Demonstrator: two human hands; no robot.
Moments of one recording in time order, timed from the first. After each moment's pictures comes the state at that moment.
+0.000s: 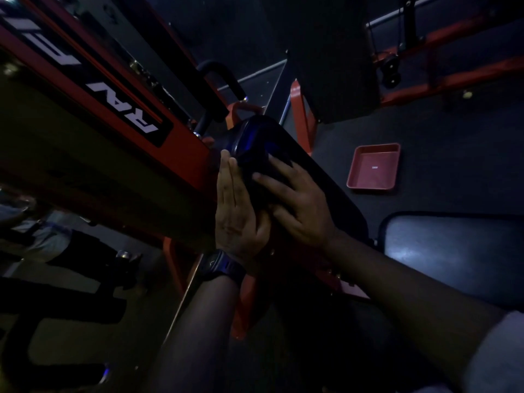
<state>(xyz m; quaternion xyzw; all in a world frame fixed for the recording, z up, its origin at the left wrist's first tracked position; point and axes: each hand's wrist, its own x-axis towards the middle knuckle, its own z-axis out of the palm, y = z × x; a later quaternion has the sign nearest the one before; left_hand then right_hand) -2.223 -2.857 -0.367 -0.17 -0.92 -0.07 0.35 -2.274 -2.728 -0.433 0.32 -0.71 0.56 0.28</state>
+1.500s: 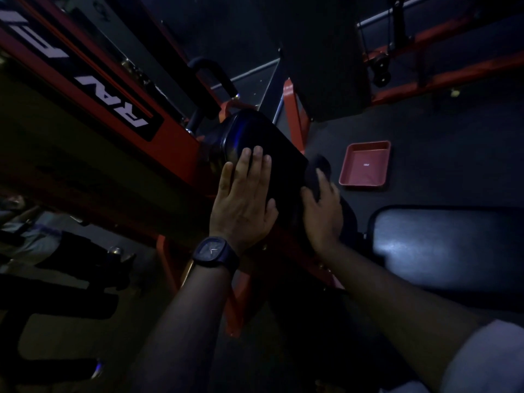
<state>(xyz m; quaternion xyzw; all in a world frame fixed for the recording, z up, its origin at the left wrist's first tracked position) -2.231 -2.852 -0.370 -0.17 -0.87 0.38 0.28 -2.262 -2.719 -0.476 -0.09 -0.72 0.69 0.01</state>
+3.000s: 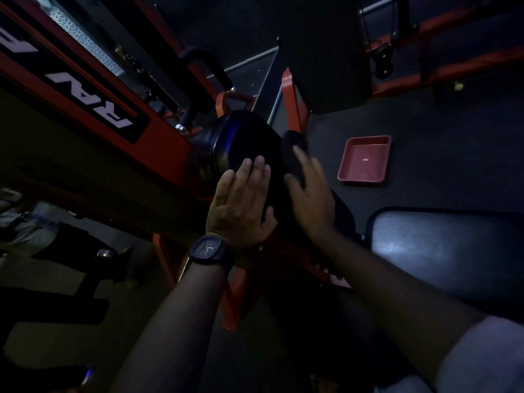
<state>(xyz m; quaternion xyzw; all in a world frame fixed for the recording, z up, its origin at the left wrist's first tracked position) -2.251 -2.860 -0.385 -0.24 -0.83 0.33 0.38 -2.297 -2.716 -0.459 0.02 -0.73 0.68 0.08</state>
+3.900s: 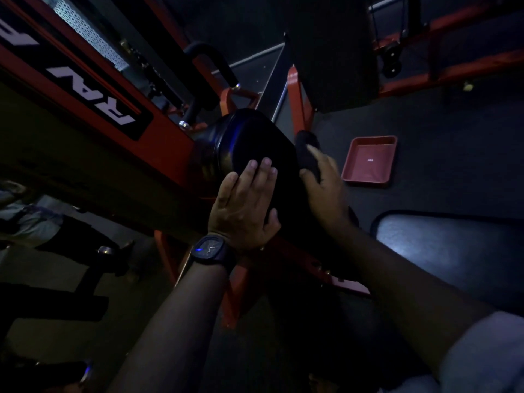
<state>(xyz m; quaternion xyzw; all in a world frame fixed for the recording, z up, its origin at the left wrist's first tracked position) -2.251 -2.859 -0.387 -0.24 -0.82 0.34 0.39 -2.326 -2.707 -0.483 0.02 -0.70 0.71 0.08</state>
